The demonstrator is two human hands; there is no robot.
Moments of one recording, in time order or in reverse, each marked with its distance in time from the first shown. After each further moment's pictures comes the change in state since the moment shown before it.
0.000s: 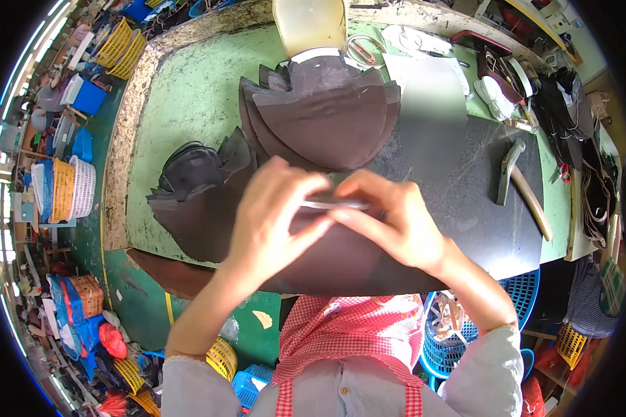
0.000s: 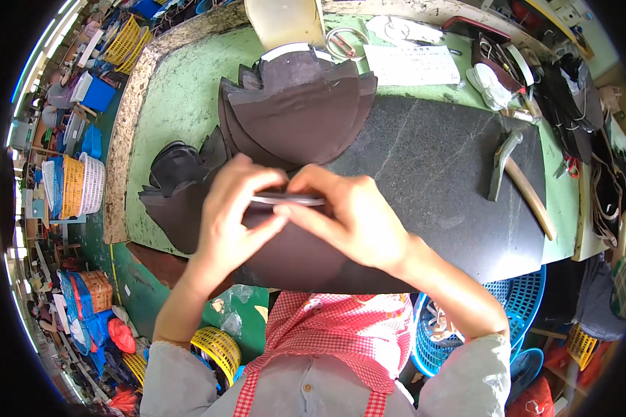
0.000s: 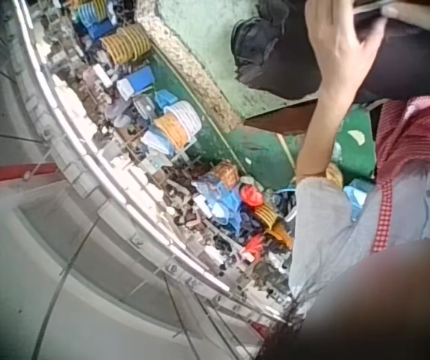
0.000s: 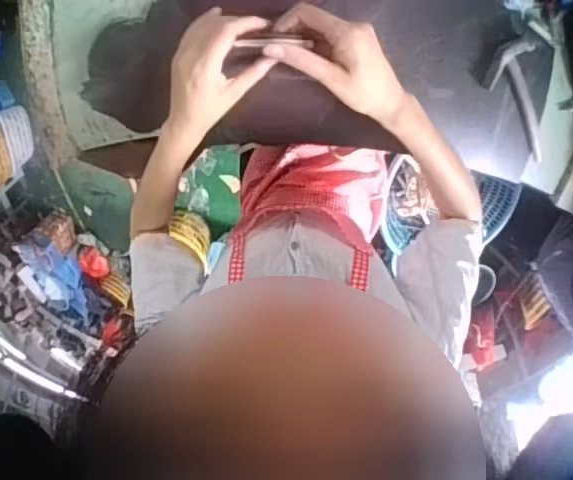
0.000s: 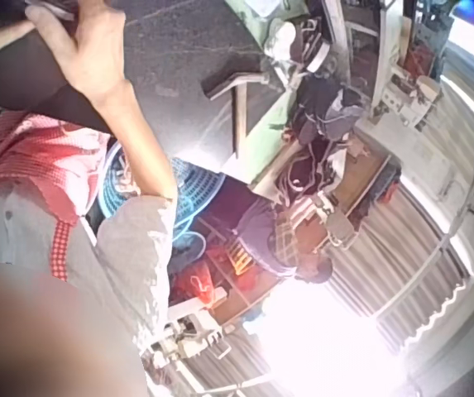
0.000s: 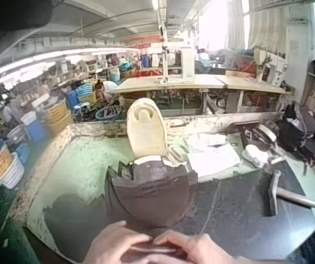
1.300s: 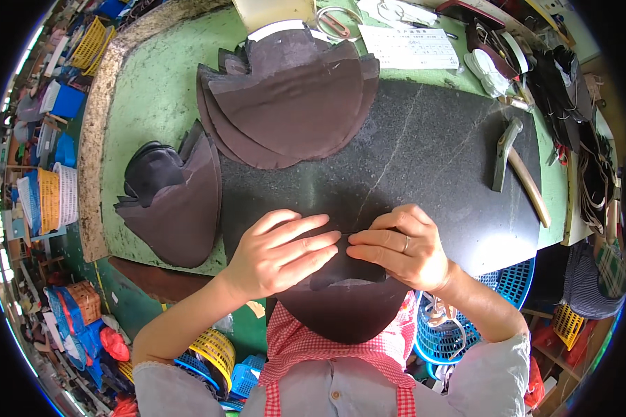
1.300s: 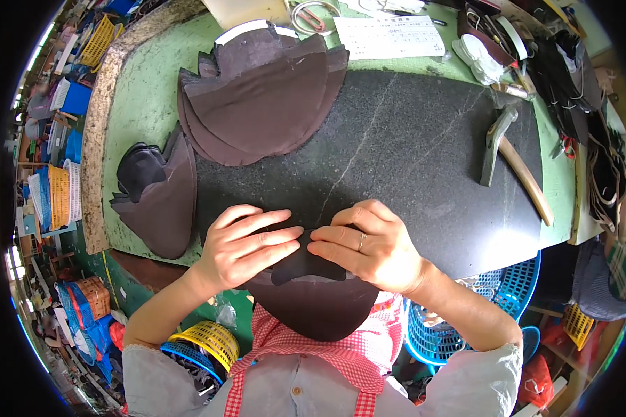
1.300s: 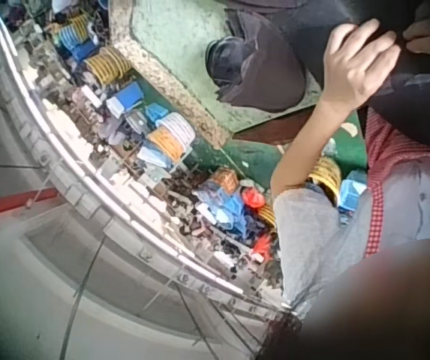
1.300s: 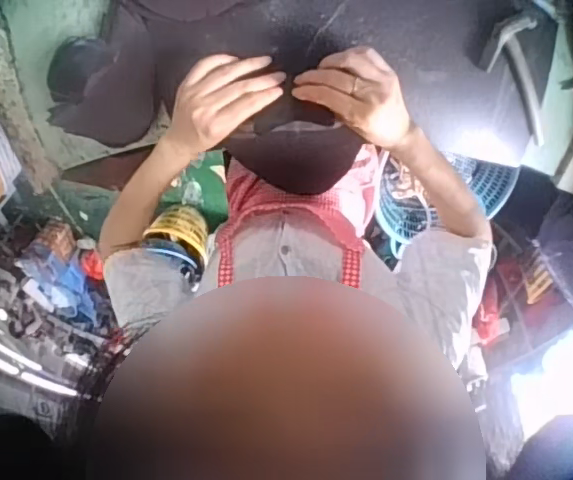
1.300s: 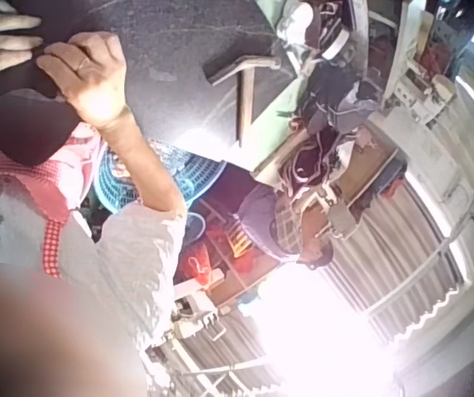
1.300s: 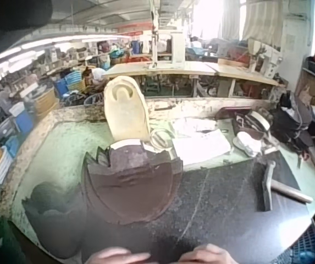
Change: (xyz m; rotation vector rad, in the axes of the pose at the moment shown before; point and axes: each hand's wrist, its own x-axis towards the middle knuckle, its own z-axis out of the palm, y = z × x) left_hand -0.031 0.008 0.035 -0.057 -0.209 0.304; right_hand -0.071 0.038 -0.017 -0.609 0.011 -0.481
